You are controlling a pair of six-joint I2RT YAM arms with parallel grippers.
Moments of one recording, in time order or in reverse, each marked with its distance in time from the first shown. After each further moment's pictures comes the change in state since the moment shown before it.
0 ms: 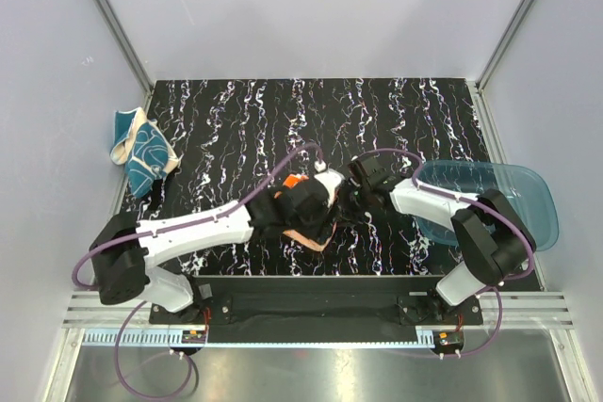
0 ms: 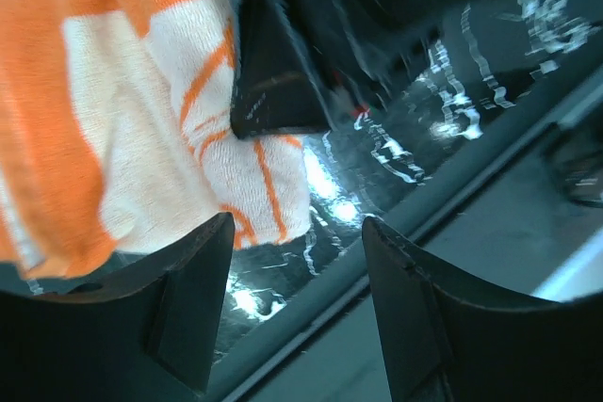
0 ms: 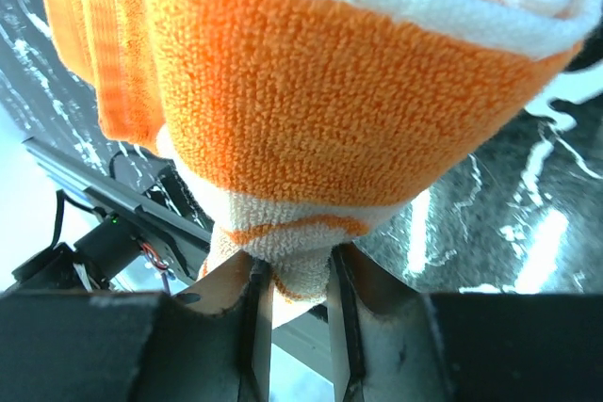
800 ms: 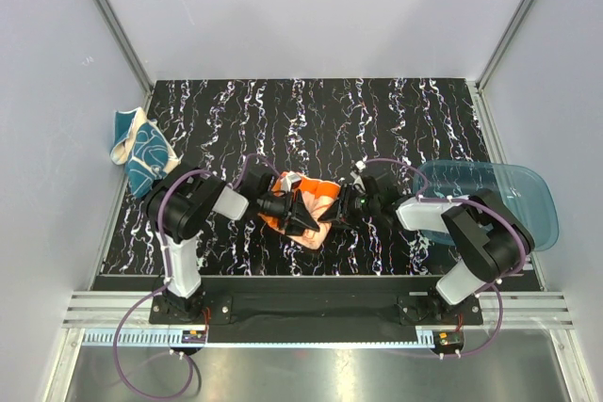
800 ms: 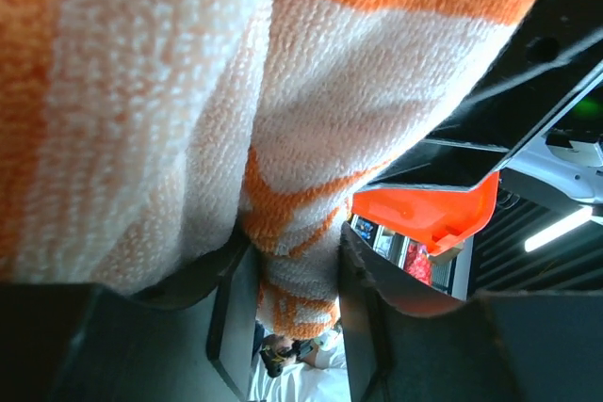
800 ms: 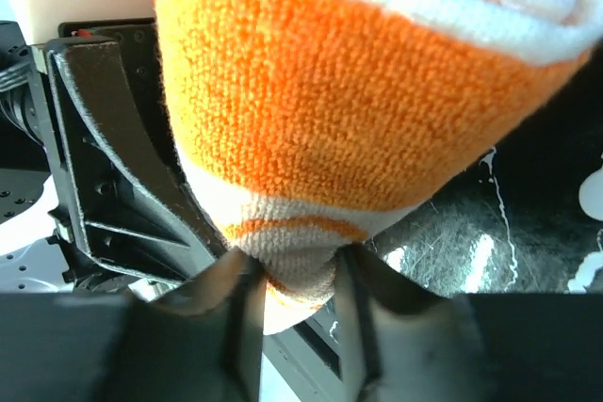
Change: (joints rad) left arm 0.510 0.507 -0.376 1.005 1.143 -0.644; right arm -0.043 0.014 -0.246 0.534 -0.134 0.063
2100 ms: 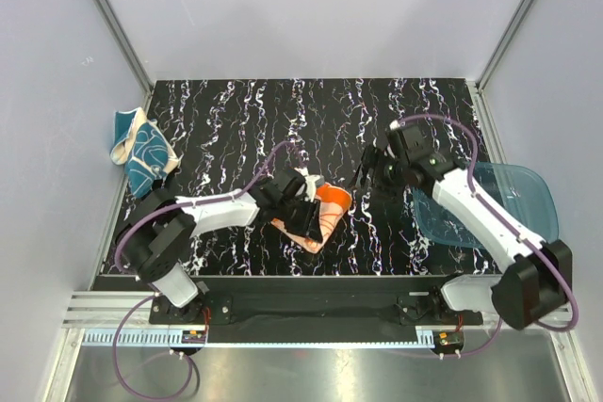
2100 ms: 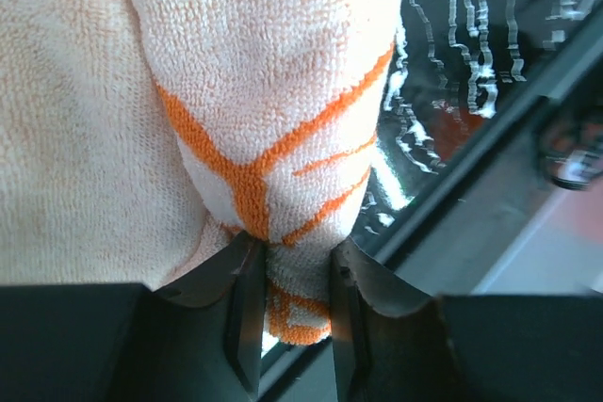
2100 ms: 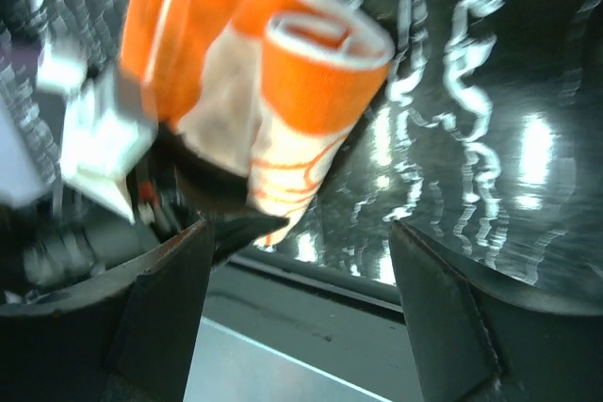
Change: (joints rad) left arm -0.300 -0.318 0.175 -0.724 -0.698 0.575; right arm -0.122 -0.272 0.541 -1.027 0.331 -0.233
